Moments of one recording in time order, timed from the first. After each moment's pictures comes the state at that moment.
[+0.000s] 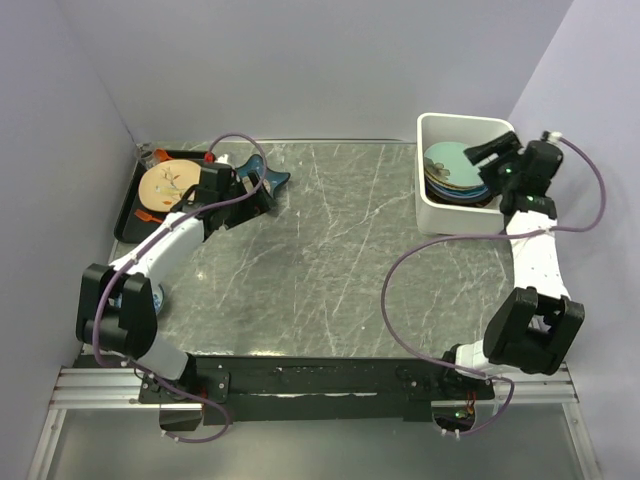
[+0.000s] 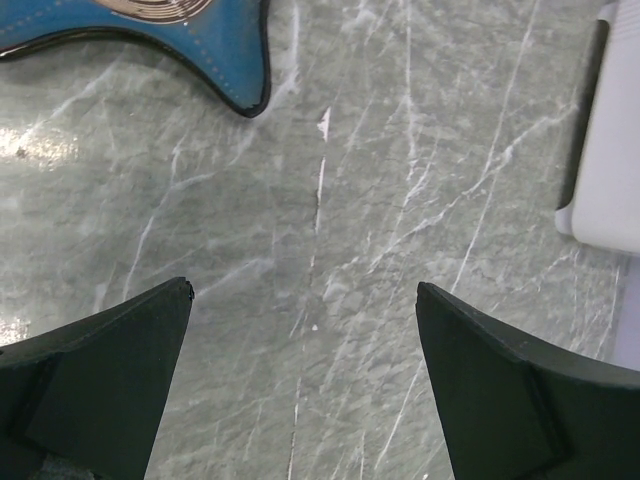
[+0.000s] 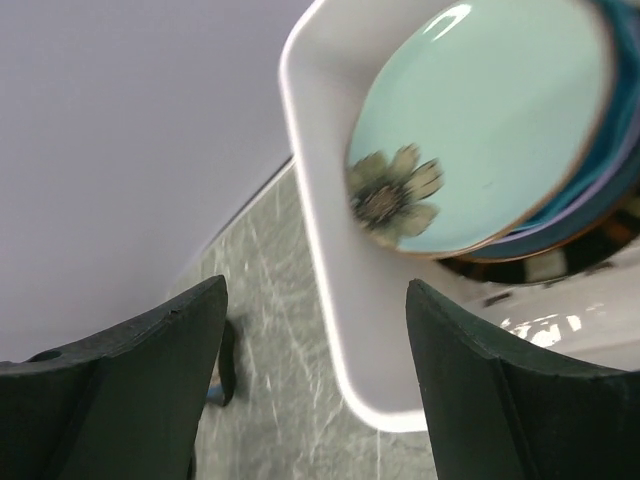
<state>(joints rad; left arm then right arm) -0.28 1.52 1.12 -0.26 0.12 -0.65 -0.31 1.41 1.23 -0.17 -0.28 0.76</state>
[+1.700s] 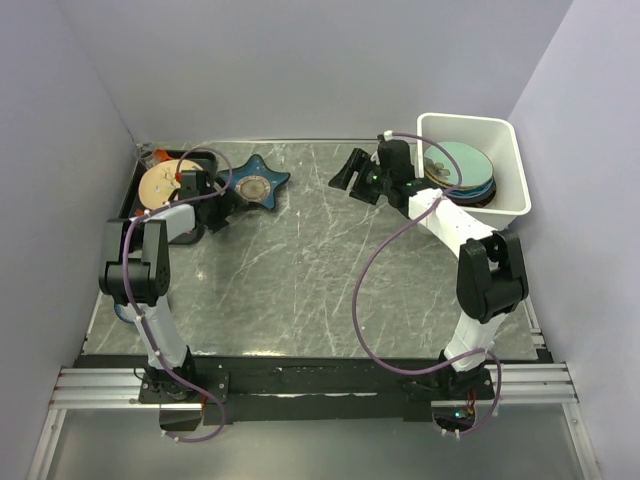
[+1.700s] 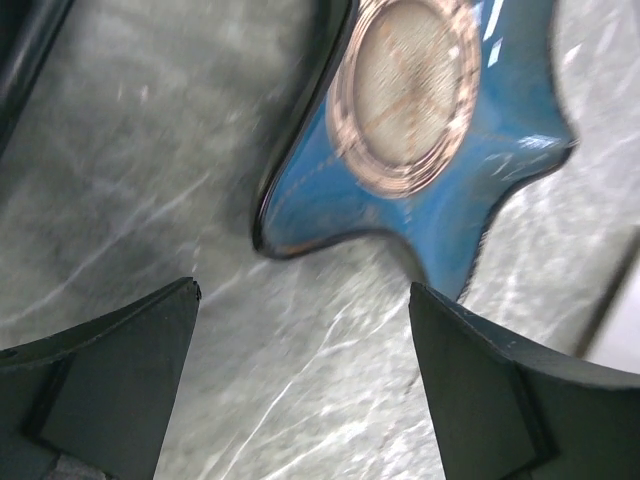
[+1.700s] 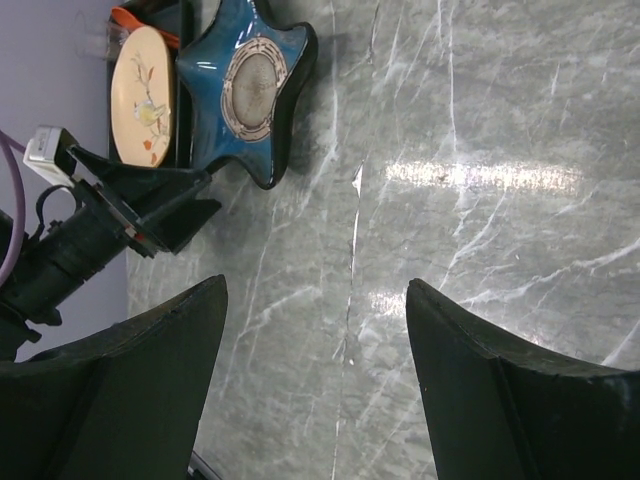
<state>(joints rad) -0.03 1.88 1.14 -0.04 0.17 -0.81 0.35 1.77 1.37 -0.15 -0.27 0.73</state>
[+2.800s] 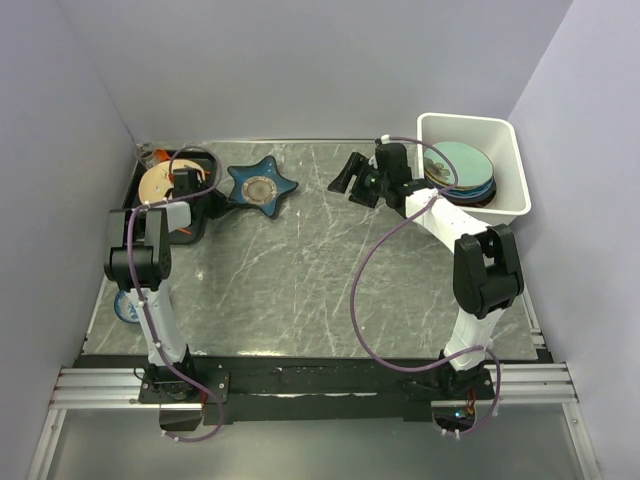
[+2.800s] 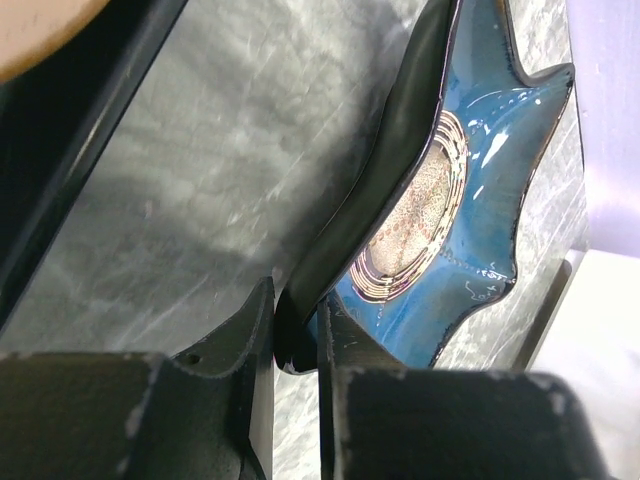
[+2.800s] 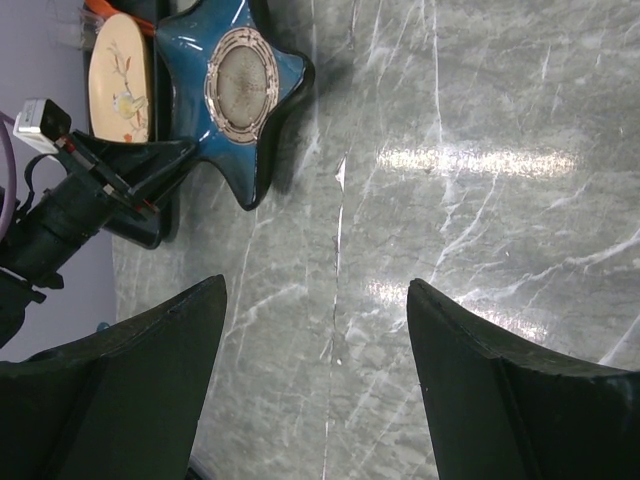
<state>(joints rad) 0.03 2.03 1.21 0.11 0.28 -0.92 0.35 1.81 1.37 -0.15 -0.27 0.73</state>
